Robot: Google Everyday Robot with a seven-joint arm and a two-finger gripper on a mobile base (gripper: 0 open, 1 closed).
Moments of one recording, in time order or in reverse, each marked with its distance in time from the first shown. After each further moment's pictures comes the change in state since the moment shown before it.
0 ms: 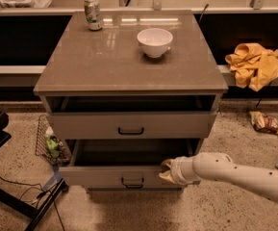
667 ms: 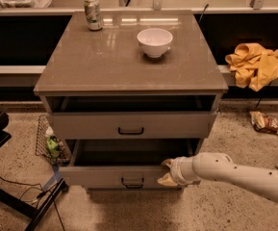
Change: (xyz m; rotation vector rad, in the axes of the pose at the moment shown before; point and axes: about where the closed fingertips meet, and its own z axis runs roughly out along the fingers) arm 0.000 0.000 0.000 0.000 0.000 0.000
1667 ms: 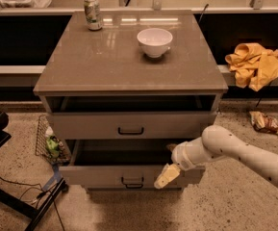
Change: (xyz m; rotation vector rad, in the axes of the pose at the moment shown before) arm -0.051 -0.007 -0.042 -0.265 -0.133 0.292
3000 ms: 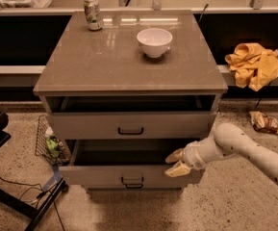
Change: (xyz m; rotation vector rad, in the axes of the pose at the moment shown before) arm 0.029 -0.015 -0.023 -0.061 -0.015 -0.228
